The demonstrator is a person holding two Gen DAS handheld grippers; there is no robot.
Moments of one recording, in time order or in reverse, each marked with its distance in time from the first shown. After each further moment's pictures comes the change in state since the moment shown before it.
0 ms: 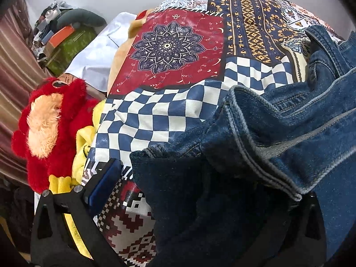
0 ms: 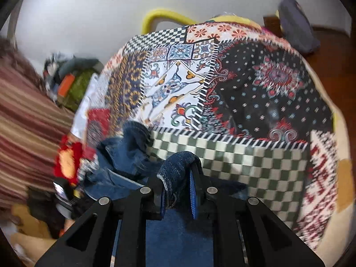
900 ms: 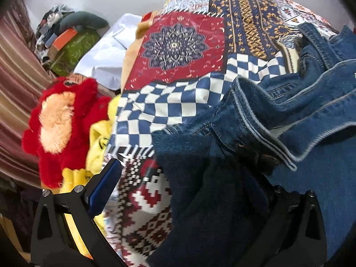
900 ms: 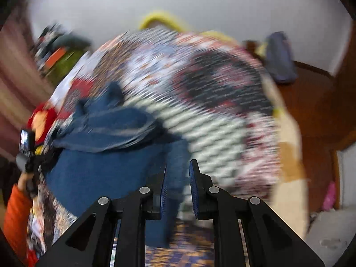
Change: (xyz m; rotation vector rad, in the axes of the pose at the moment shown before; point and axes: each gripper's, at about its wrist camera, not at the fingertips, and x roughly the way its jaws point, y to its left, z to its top) left arm -0.031 0.007 -0.013 0.043 0.000 0.029; right arm -0.045 0.000 -0.097 -0.218 -0.052 -0.189
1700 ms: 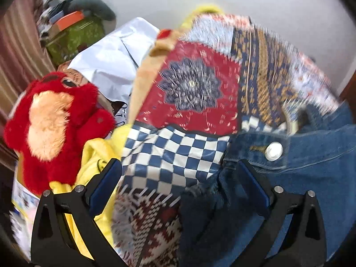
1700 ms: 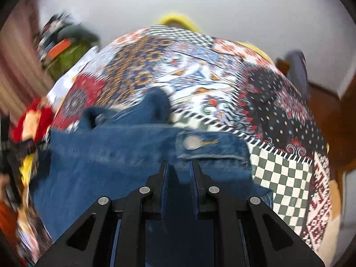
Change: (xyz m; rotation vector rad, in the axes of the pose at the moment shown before) left arm -0.012 0.069 0.041 -0.259 -0.076 -0.210; right arm 0.074 0.101 0.051 -0.097 -0.076 -0.062
